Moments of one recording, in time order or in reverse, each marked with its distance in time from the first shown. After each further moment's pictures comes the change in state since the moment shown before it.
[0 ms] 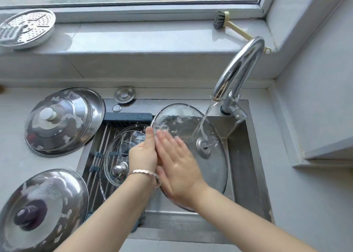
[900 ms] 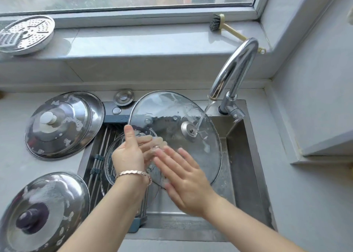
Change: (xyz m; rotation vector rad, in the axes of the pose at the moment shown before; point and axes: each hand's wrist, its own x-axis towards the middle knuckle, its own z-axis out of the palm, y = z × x) left_hand -0.006 0.015 -0.013 -0.232 0.067 0.035; right_hand -0.030 0.008 0.002 -0.035 0.020 -0.162
